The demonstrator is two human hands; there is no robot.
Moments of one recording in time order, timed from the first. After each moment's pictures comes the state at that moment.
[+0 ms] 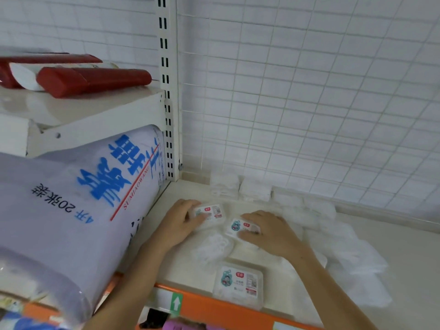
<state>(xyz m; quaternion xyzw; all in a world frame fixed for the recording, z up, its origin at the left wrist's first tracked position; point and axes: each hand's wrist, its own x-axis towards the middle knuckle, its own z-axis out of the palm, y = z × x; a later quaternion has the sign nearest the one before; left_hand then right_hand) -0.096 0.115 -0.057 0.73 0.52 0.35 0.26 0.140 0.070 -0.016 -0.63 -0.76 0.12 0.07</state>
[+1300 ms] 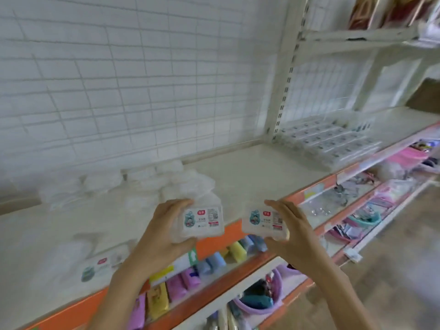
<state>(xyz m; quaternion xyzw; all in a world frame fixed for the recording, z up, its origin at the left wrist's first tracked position) 0.074 -0.025 -0.021 0.89 0.13 0.29 0.32 0.264 -0.233 -0.019 -0.80 -0.49 -0.06 0.35</state>
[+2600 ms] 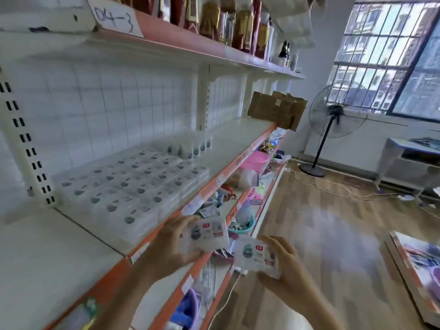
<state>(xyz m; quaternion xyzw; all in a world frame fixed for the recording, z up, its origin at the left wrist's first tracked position) 0.616 -0.264 -0.016 0.90 -0.09 0.16 0.39 0.638 -0.530 -0.032 -0.92 -0.24 -0.06 0.32</state>
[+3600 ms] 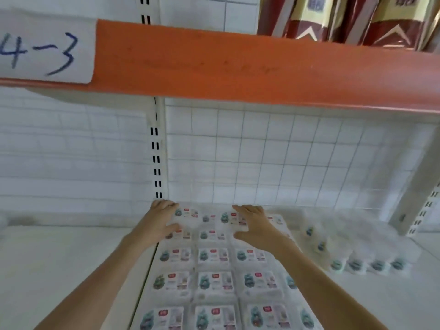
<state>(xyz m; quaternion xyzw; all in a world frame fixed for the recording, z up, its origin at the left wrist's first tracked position) 0.712 -0.033 0.013 0.87 0.46 0.18 0.08 0.961 -0.140 0.041 -0.69 -0.70 0.09 0.15</state>
